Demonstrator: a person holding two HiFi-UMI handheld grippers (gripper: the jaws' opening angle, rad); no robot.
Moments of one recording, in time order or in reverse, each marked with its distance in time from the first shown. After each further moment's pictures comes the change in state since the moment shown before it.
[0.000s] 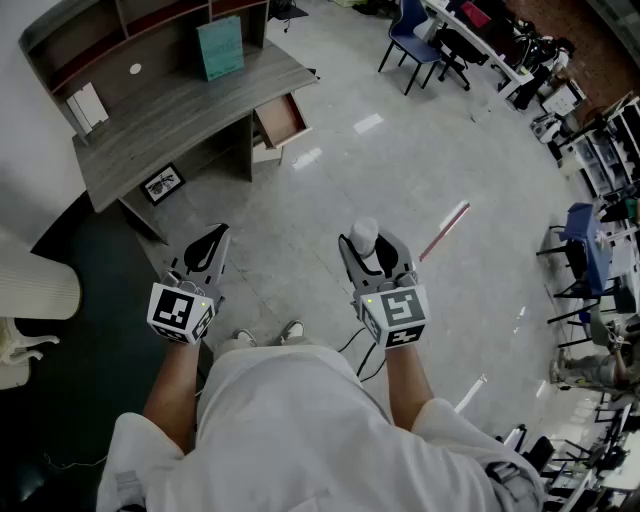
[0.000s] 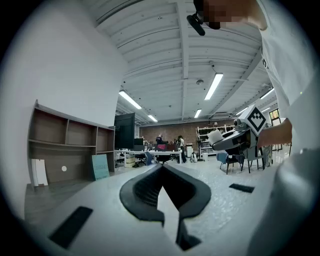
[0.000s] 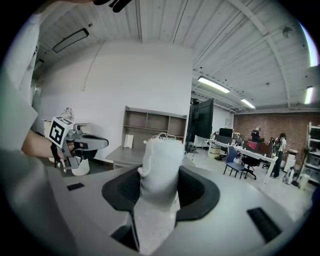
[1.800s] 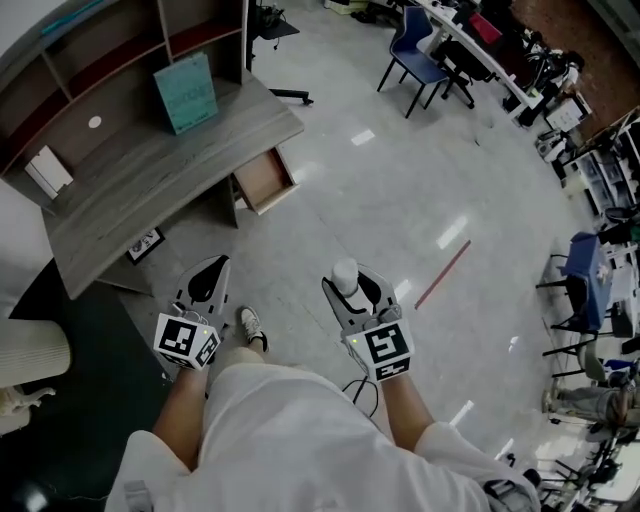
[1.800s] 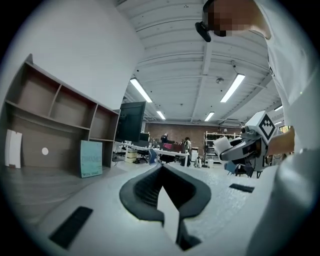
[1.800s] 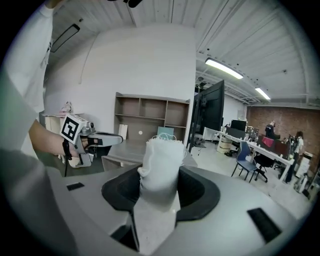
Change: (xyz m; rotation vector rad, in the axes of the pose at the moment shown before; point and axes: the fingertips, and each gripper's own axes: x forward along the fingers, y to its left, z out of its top) left arm 0.258 0.108 -0.035 -0.159 0.005 0.028; right arm 0.209 -0.154 -0.009 -0.034 0.106 0.121
